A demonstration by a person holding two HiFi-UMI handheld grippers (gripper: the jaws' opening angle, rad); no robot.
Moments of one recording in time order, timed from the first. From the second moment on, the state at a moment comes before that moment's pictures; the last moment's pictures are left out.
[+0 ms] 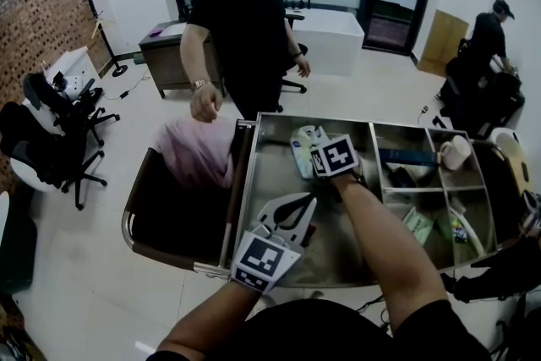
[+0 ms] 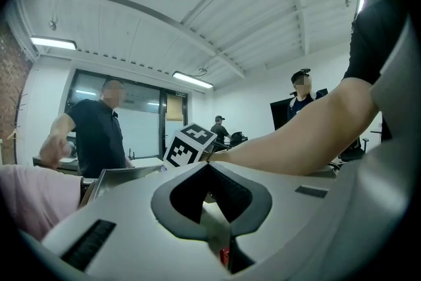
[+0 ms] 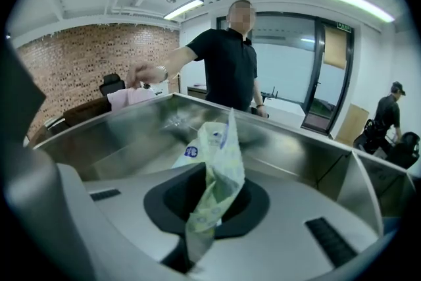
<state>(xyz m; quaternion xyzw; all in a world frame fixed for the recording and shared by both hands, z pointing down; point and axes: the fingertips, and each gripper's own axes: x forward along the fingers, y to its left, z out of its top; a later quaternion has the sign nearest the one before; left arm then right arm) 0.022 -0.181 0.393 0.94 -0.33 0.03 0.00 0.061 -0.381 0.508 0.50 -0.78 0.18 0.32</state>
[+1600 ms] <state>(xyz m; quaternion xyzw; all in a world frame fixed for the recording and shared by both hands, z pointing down) 0.004 -0.188 0.386 0.93 -0.37 0.01 0.01 0.089 -0.179 0.335 0.51 -0.86 0.07 -0.02</state>
